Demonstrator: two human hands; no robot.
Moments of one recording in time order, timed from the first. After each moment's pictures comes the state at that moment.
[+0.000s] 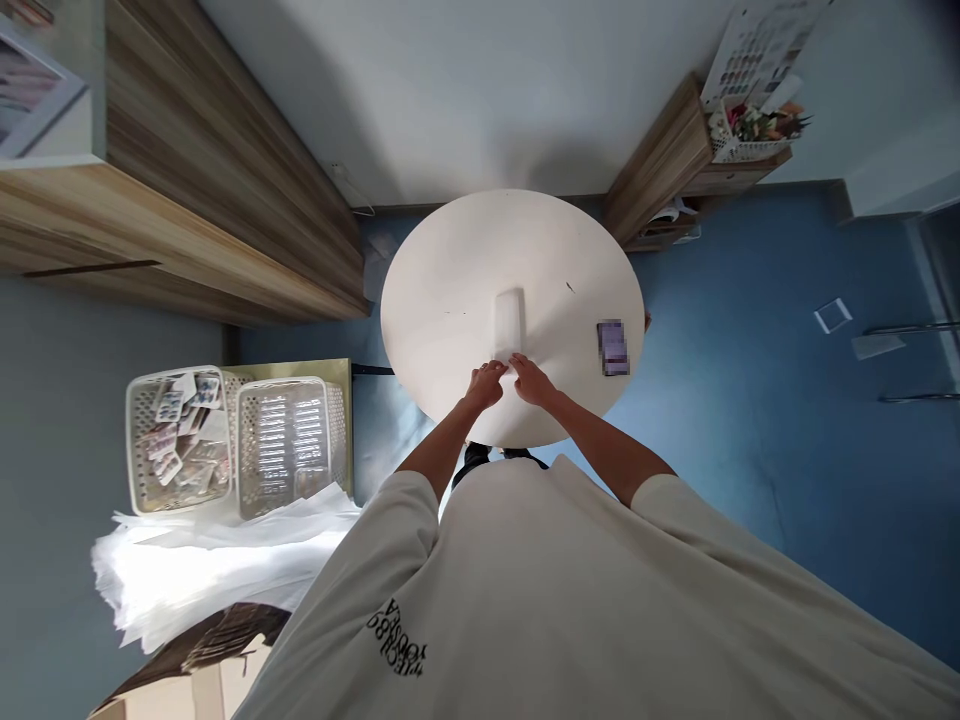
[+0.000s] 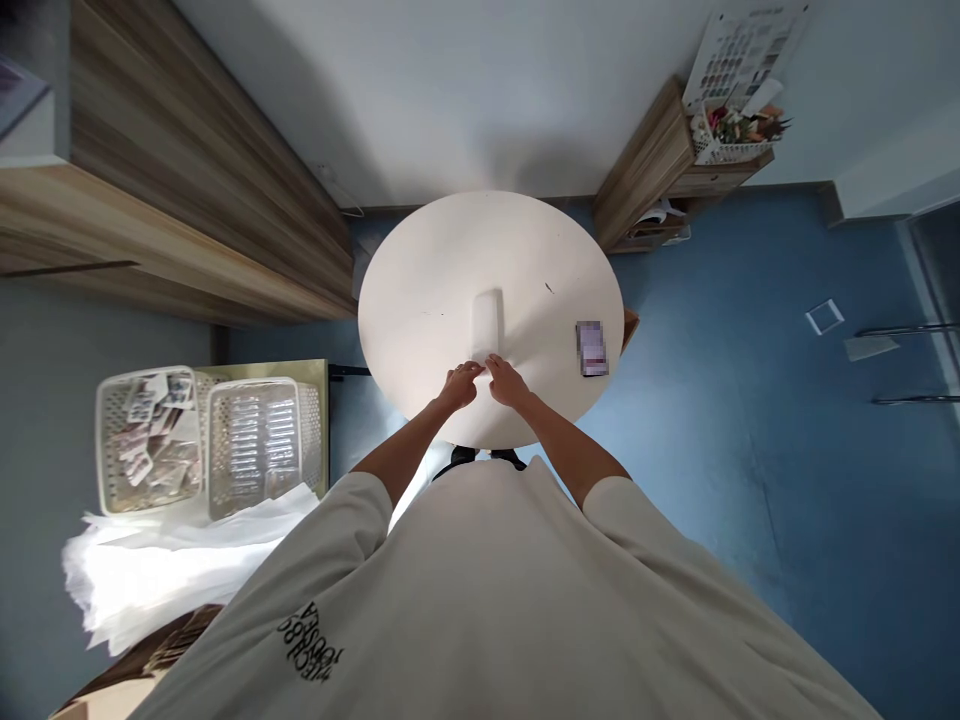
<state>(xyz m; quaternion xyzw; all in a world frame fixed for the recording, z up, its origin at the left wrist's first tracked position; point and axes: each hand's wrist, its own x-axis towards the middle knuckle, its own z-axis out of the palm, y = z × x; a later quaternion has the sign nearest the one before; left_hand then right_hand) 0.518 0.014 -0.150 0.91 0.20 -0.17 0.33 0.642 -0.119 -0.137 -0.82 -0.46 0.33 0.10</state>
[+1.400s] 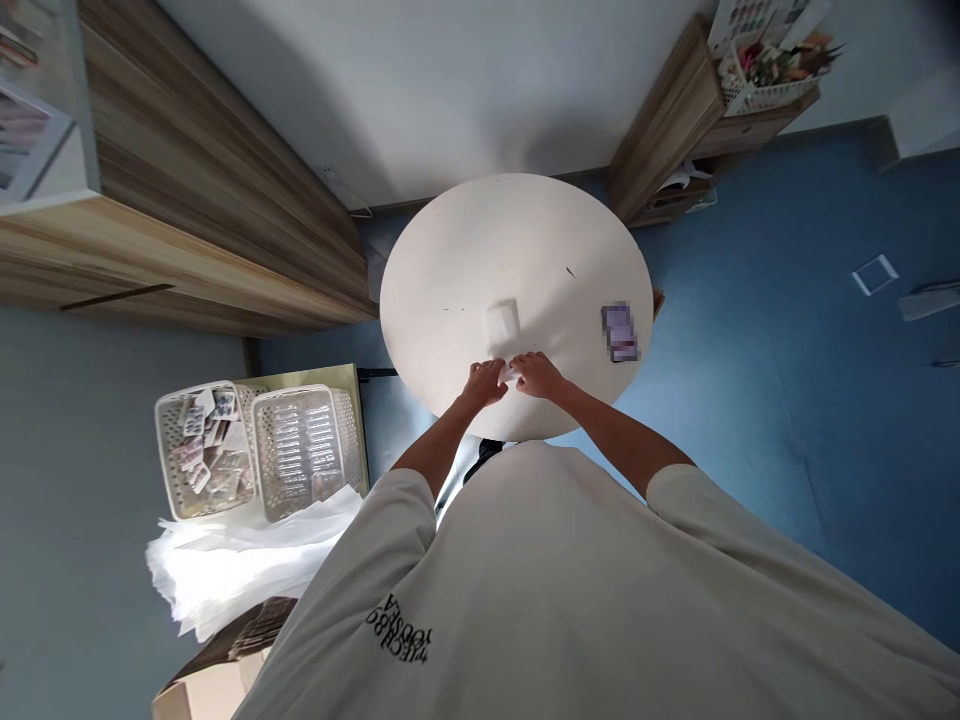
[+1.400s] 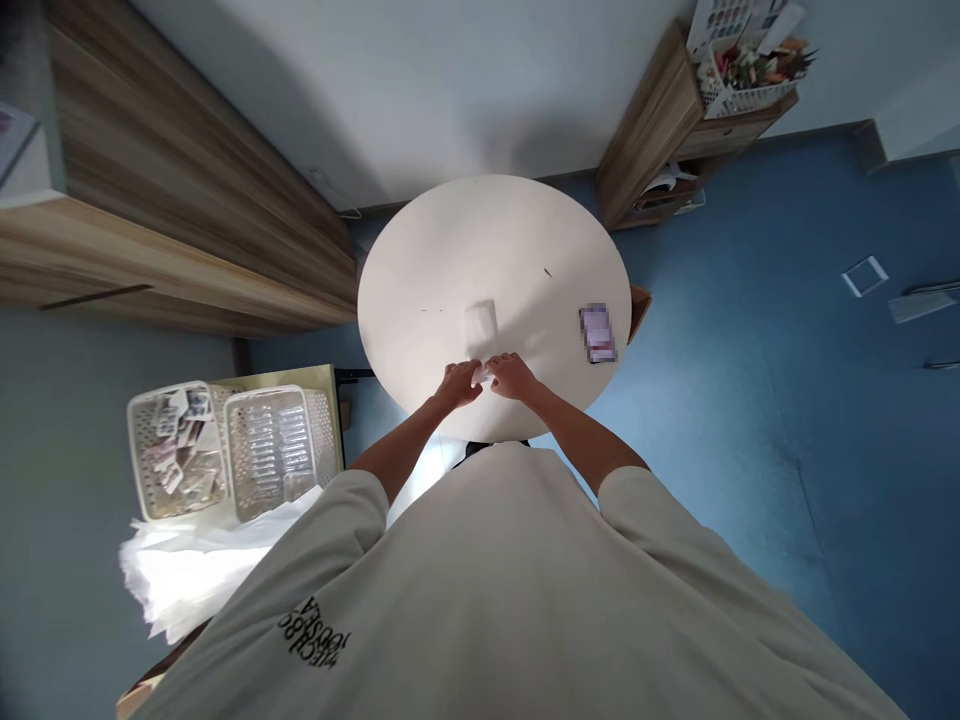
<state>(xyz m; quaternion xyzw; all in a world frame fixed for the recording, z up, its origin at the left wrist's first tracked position) 0.512 0.021 -0.141 0.91 0.18 -0.18 0.32 0.651 -0.125 -0.139 -0.78 -0.57 0.26 0.07</state>
